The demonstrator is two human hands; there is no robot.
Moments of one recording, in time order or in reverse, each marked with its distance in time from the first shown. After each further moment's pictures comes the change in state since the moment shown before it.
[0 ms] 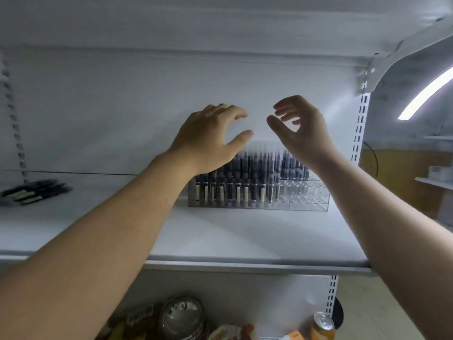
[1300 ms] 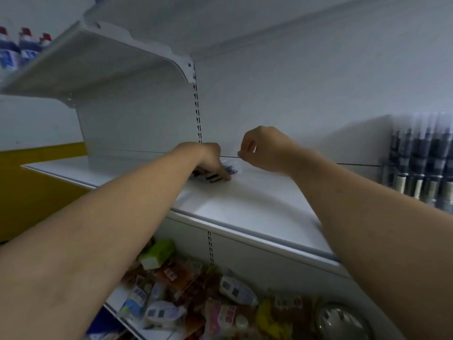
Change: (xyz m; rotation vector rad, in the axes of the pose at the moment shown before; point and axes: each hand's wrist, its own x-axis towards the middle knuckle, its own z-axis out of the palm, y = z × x) left_hand -0.149 -0.287 -0.129 0.460 -0.784 -0.943; right_hand -0.001 -0.204 0.337 0.106 -0.662 -0.211
